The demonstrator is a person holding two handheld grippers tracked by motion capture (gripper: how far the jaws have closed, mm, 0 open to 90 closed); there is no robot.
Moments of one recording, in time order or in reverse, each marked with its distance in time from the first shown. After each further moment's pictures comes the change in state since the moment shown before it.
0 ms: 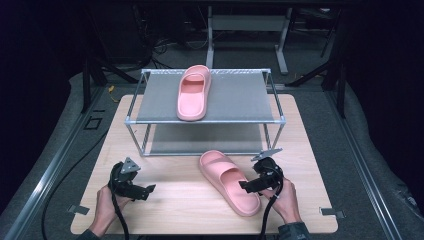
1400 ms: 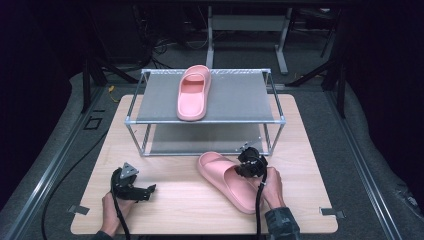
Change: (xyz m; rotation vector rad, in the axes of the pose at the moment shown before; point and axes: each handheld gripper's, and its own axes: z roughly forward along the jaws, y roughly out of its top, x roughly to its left) left arm 0.007 -0.027 0.029 -0.080 0.034 -0.105; right arm -0.001 0.036 0.041 0.068 -0.012 -0.044
